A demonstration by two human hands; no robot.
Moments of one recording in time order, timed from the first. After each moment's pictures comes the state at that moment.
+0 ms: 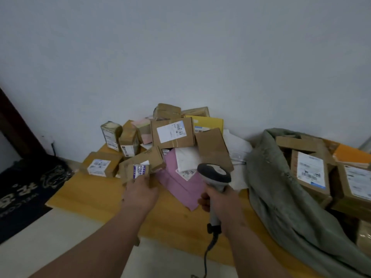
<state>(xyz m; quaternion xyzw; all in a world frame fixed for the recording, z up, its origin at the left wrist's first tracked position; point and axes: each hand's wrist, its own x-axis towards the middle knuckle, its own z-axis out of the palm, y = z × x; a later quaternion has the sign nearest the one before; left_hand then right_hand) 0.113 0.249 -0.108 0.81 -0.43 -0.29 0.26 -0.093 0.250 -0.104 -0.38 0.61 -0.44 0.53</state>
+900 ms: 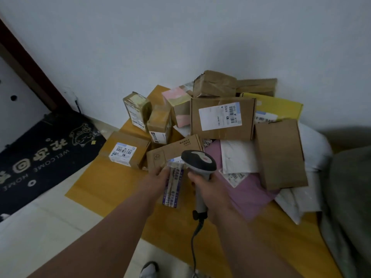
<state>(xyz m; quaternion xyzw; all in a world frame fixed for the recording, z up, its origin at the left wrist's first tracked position) 0.216 0.135 -0.166 0.75 -0.24 -0.52 0.32 0.070 0.117 -0.170 -0.40 0.58 -0.32 0.64</state>
